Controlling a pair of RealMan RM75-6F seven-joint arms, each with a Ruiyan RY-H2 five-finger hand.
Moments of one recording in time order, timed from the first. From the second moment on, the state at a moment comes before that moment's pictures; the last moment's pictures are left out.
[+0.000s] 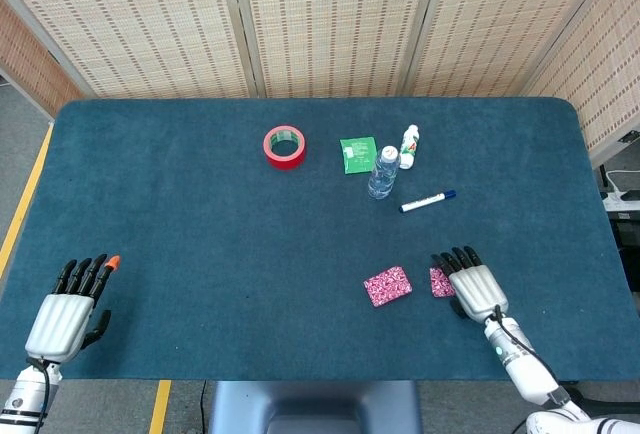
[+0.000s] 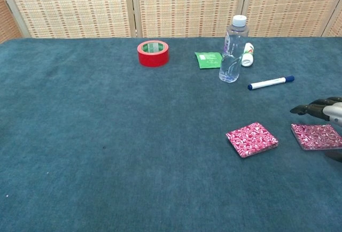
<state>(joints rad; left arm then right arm) -0.16 -1.19 0.01 -1.61 1.49 1.37 0.29 0.44 -1.39 -0.03 -1.50 -1.20 1.03 -0.47</state>
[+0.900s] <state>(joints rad) -0.16 -1.19 0.01 -1.61 1.49 1.36 0.28 0.44 -1.42 0.00 -1.48 -1.18 1.02 -0.48</state>
